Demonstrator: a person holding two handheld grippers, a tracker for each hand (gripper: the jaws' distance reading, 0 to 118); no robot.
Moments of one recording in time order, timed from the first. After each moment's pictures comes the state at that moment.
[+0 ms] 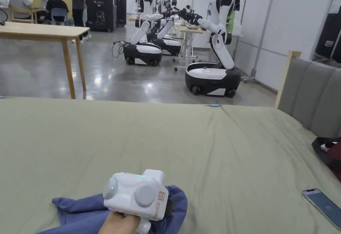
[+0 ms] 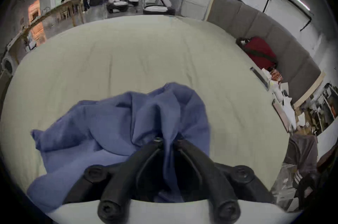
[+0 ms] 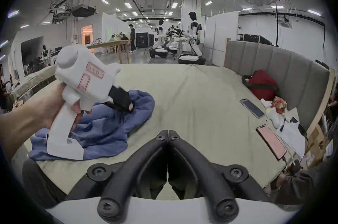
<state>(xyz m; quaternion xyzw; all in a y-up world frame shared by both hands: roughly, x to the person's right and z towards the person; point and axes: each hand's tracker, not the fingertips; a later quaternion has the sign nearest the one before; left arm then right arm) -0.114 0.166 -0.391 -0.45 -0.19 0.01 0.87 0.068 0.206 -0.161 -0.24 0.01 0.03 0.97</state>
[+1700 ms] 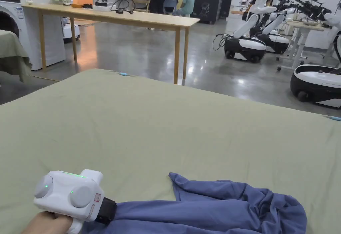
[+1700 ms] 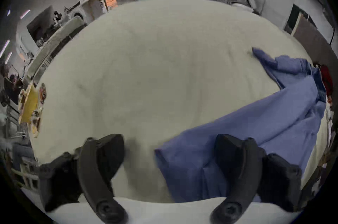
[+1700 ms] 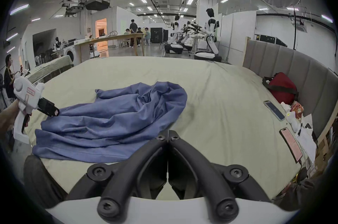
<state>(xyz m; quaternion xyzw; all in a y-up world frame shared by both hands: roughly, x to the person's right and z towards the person) -0.466 0.131 -0.253 -0.51 0.11 0.06 0.85 0.006 0.184 -0.176 -0.25 0.07 0.05 0.96</state>
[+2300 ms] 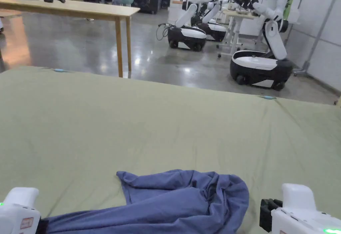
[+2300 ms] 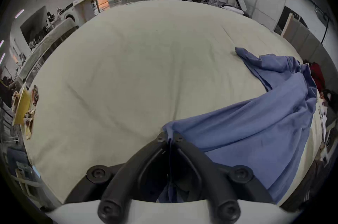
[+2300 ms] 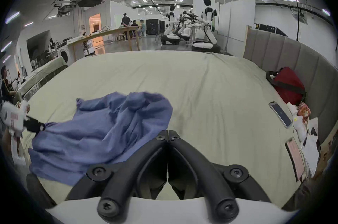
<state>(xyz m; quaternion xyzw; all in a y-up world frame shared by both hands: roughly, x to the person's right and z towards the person) -0.457 0.135 -0.243 -0.48 0.09 0.06 0.87 0.043 0.198 -0.304 -0.31 0.06 0.03 0.95</state>
